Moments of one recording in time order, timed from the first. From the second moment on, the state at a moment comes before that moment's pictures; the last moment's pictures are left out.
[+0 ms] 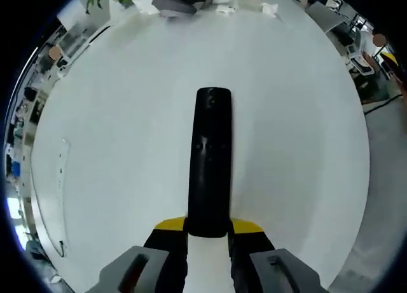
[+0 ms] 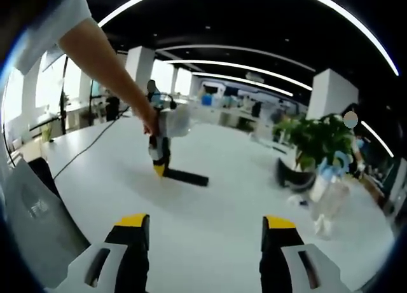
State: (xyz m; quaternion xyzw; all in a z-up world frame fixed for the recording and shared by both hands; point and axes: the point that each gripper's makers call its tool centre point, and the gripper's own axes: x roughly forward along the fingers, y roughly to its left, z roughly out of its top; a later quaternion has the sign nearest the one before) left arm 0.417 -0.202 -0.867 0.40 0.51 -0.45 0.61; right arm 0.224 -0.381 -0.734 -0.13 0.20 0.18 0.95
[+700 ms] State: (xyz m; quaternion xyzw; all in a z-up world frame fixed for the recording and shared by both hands) left arm 0.386 -0.205 -0.867 0.42 0.52 -0.45 0.60; right arm 0.220 -0.377 -0.733 -0.12 0.20 0.19 0.95
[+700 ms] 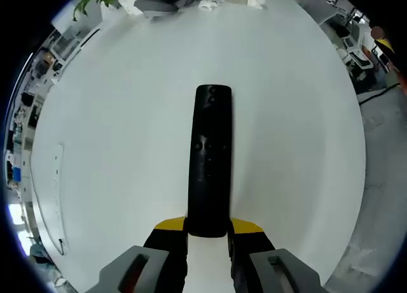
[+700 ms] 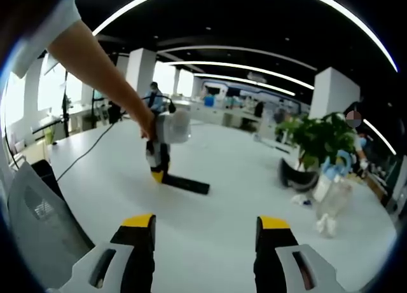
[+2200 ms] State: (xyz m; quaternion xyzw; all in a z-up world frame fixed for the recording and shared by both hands) left arm 0.320 -0.219 -0.867 0.40 0.50 -0.46 0.61; right arm 0.216 -0.381 -0.734 -0.10 0.22 0.19 0.95
